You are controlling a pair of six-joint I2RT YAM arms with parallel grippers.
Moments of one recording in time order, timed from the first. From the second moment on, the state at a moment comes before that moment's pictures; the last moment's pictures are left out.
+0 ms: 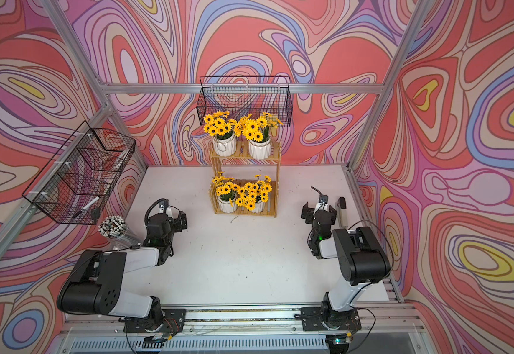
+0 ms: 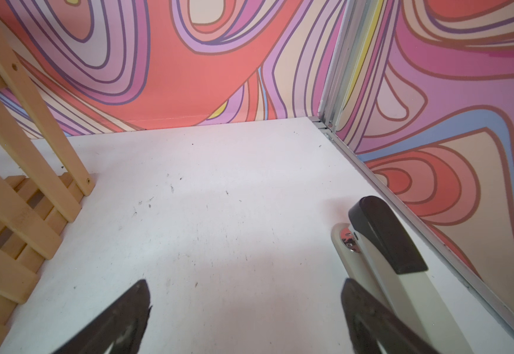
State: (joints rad) left arm -0.08 1.41 0.44 0.60 -0.30 -0.02; right arm 0.06 1.69 0.44 1.00 0.28 0.03
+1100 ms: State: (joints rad) left arm -0.11 1.01 0.87 -0.28 0.11 -0.22; right arm 0.20 1.35 1.11 -0.12 0.05 0.36
